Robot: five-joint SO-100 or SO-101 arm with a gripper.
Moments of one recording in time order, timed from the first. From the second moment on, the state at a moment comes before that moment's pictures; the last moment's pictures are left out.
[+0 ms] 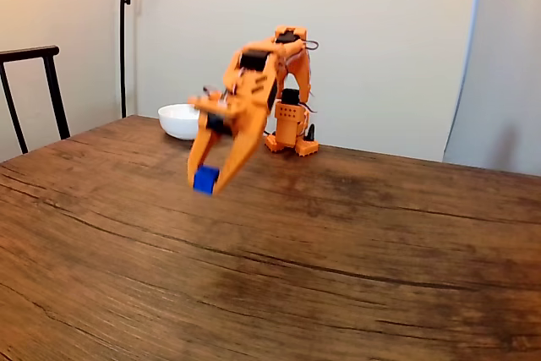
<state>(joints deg) 8.1 71.5 79.9 34.1 103.9</state>
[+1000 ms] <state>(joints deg) 32.1 112.5 79.8 78.0 114.1</state>
